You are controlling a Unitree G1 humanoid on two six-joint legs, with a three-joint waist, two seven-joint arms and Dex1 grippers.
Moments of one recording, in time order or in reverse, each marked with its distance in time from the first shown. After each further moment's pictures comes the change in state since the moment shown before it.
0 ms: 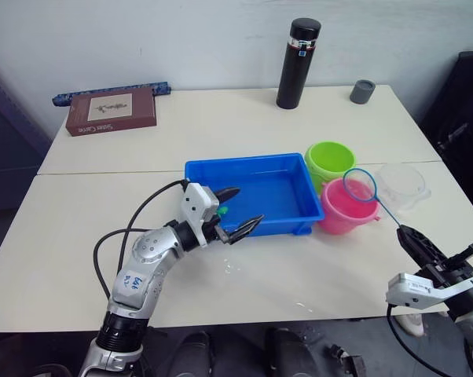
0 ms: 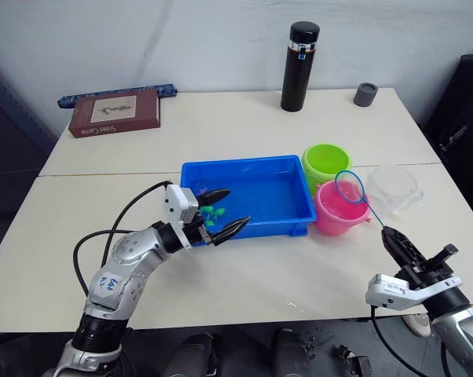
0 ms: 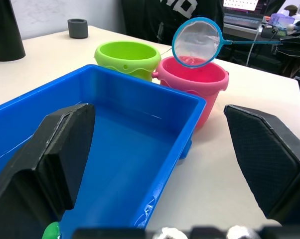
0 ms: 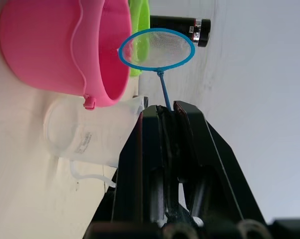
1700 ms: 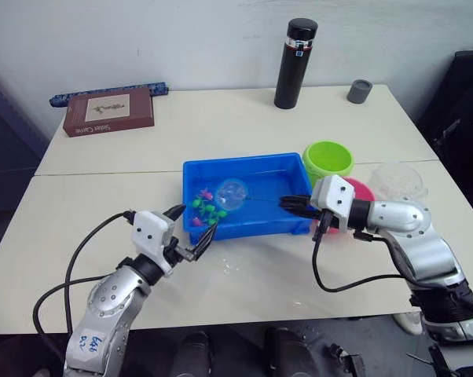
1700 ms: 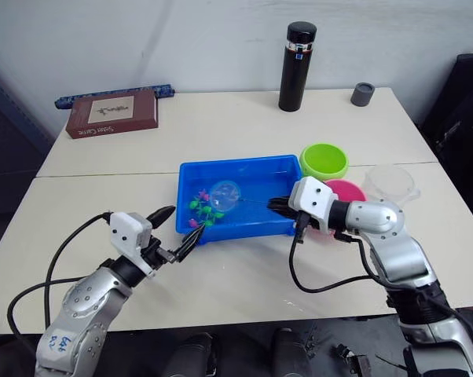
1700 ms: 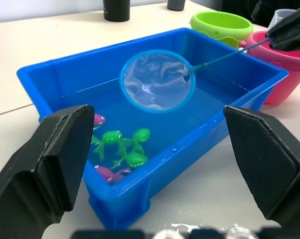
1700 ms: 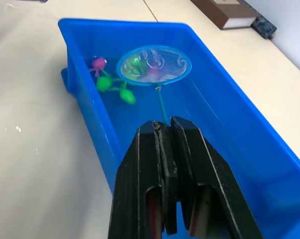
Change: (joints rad) left arm 0.390 0.033 0.157 -0.362 0.019 0.094 0.287; right arm -0.918 0.112 0.583 0.140 0.987 0.677 1.025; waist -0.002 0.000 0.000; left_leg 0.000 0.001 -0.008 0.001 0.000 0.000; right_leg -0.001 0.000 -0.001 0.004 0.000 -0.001
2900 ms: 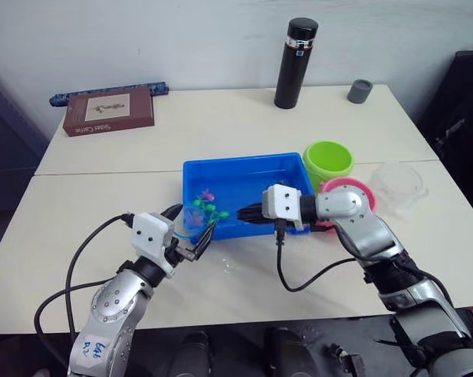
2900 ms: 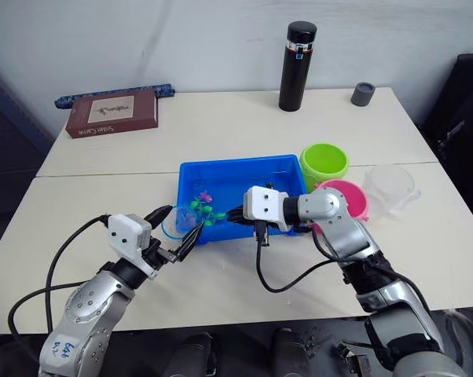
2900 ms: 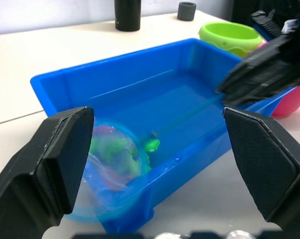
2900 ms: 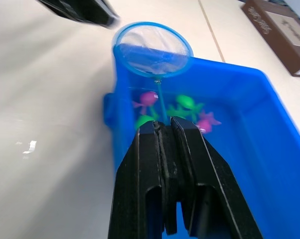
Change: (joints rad) left arm 0.008 -0.027 -0.033 -0.030 0.020 -0.016 0.065; right arm -0.250 0.159 0.197 0.299 -0.115 -0.175 0.102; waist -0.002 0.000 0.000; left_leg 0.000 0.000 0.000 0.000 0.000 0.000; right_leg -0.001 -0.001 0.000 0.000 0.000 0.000
